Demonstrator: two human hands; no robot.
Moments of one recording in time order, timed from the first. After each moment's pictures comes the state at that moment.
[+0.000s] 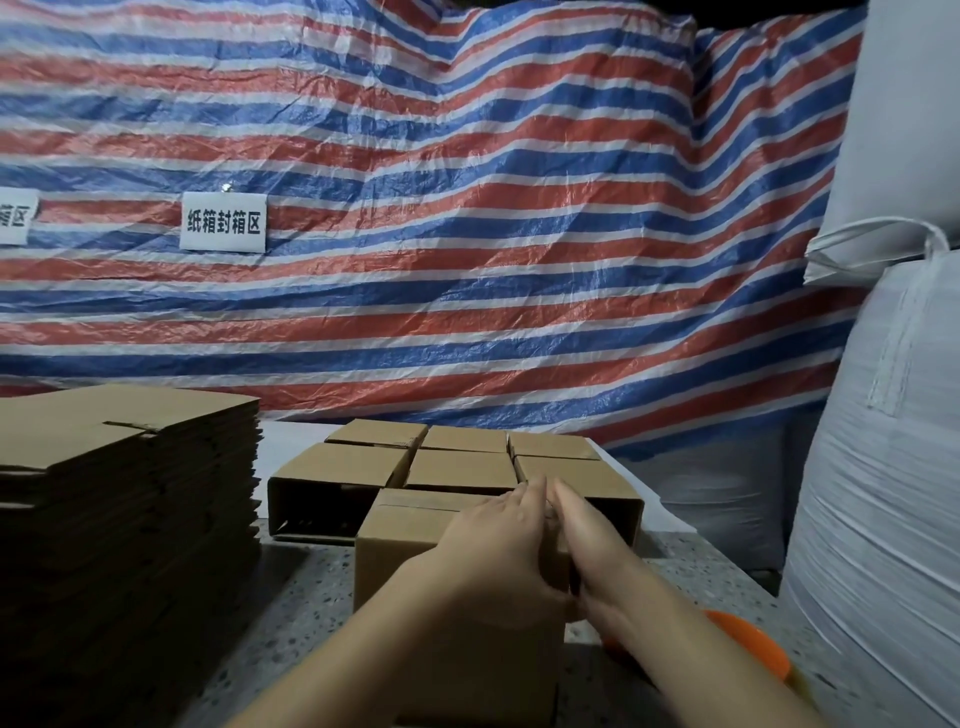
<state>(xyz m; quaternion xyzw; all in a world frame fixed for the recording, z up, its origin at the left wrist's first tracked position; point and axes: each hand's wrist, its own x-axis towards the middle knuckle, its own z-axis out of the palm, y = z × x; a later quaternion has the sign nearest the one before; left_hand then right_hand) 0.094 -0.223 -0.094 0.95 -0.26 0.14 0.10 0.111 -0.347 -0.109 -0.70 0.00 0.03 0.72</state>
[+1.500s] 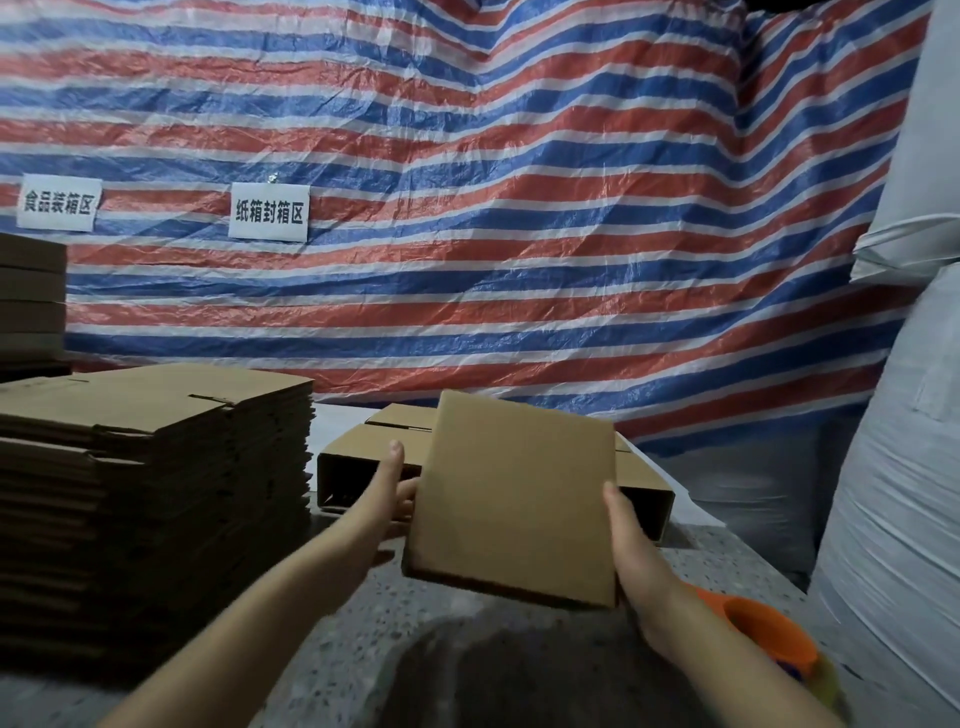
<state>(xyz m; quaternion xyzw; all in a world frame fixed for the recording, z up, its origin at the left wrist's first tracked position) 0.079 -0.106 -0.117 0.72 -0.04 0.01 0.69 0.093 -0.355 -0.131 -0.72 -0.01 0.02 0.69</state>
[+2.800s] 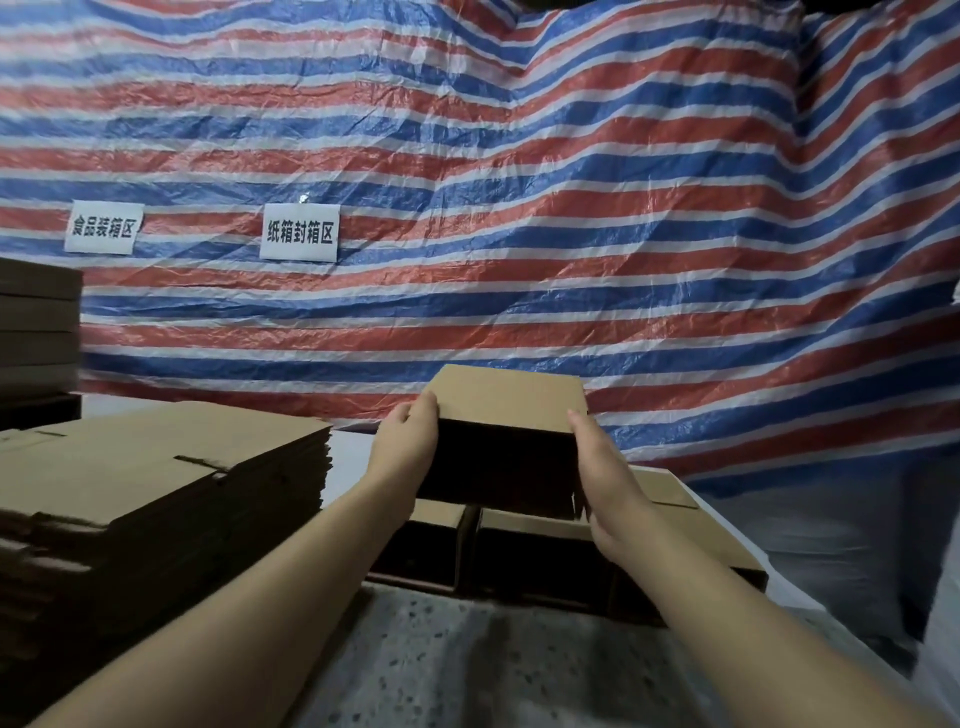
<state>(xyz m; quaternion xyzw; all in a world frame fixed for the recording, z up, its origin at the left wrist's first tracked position) 0.220 -0.074 -0.038 0.68 0.07 0.22 0.70 0.223 -0.264 -0.043 -0.68 -0.12 -0.08 0.72</state>
